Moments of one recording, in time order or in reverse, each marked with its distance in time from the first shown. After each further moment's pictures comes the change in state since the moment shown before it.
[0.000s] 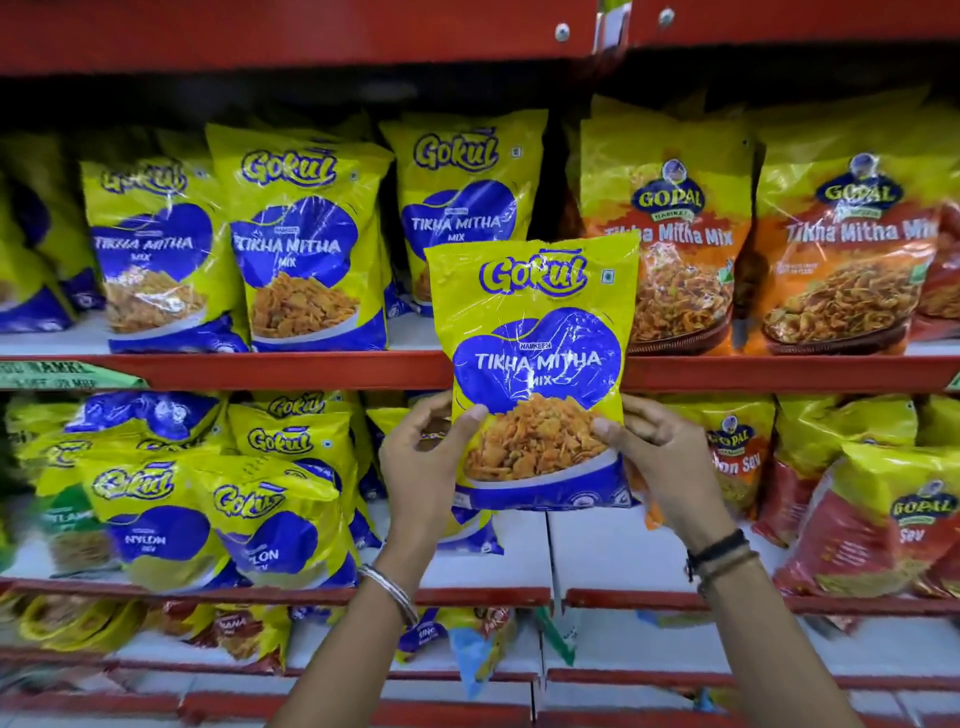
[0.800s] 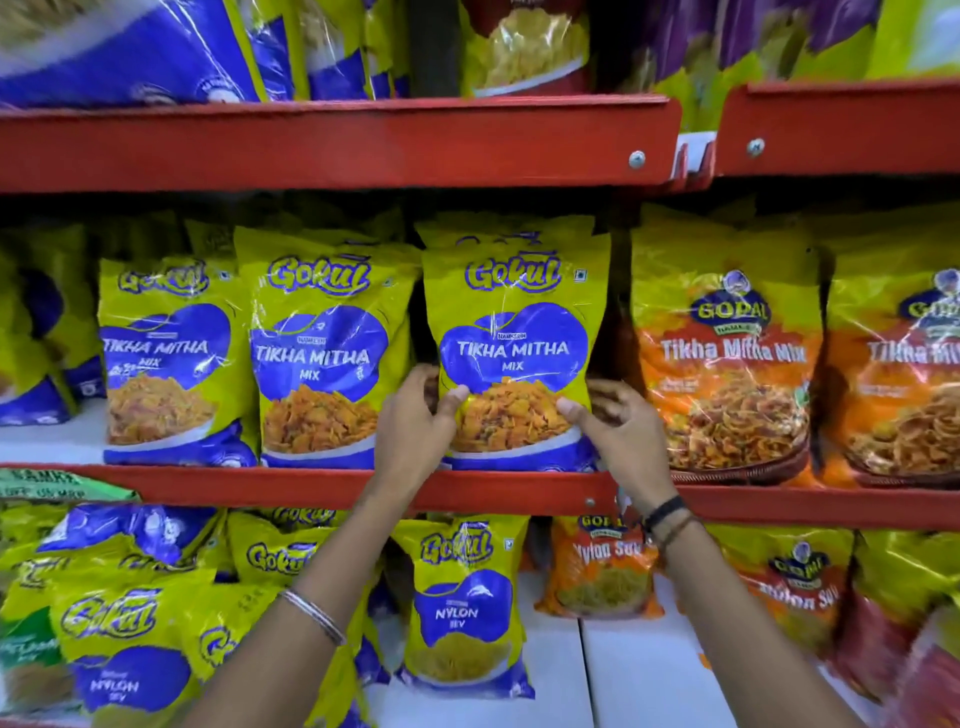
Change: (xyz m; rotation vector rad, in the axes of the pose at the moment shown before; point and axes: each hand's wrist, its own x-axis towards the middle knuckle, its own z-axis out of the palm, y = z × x) left_hand 0.182 0.006 0.004 0.589 -0.092 0.170; right_hand 0.160 -0.008 0.071 -0.196 0.096 -0.129
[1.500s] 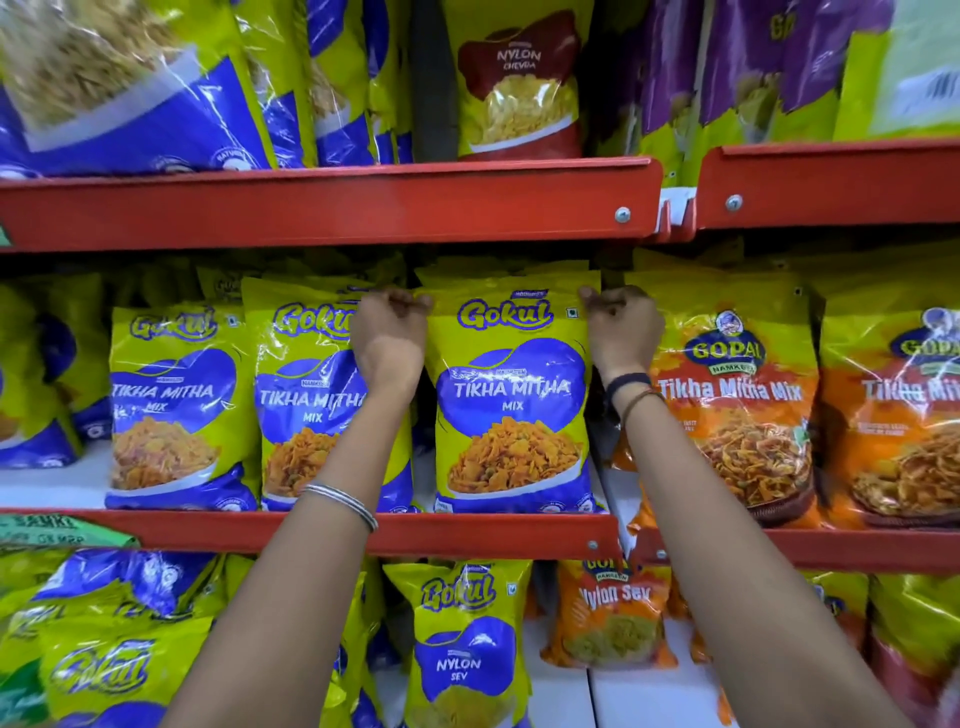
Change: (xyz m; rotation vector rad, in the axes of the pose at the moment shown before) left_hand 0.108 0.057 -0.025 -0.156 0.338 -0.121; right_hand 0.117 -0.085 0.016 -0.177 0.471 -0.100
